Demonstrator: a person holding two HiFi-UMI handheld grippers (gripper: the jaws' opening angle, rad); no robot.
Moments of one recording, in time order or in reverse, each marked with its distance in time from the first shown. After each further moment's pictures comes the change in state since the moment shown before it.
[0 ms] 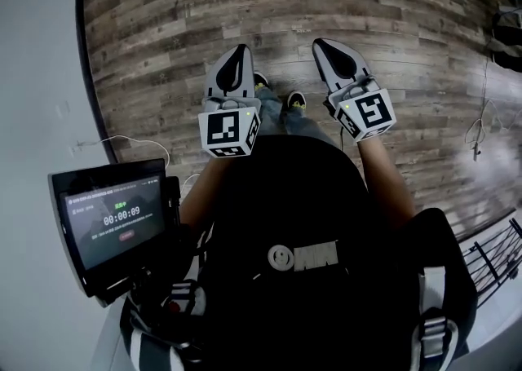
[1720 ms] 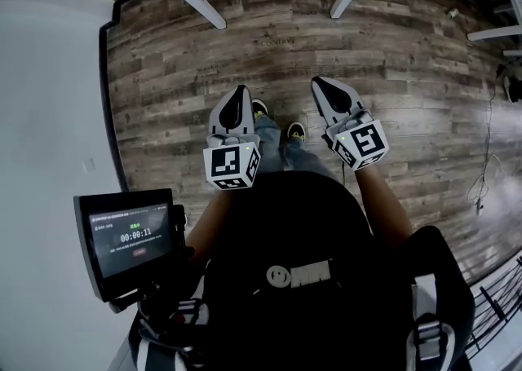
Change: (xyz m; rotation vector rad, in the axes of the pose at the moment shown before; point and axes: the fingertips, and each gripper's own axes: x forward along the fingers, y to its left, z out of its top) left arm 0.201 0.078 0.101 0.029 -0.021 0.062; right arm 0.161 -0.159 0.088 0.013 -0.062 0.026
